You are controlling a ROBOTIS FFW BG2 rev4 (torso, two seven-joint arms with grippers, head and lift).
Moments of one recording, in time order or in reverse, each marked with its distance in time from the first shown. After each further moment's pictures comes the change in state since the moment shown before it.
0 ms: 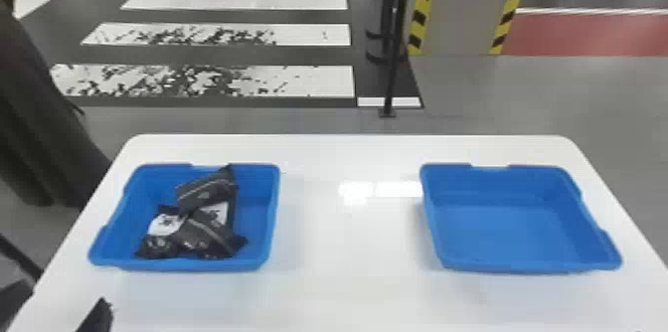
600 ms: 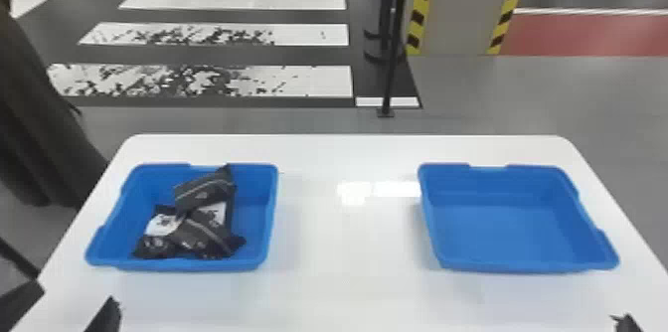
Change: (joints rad) left arm -0.027 0.000 -0.022 0.023 -0.010 0.017 0.000; right arm -0.052 0.000 0.000 -0.001 0.034 0.017 0.000
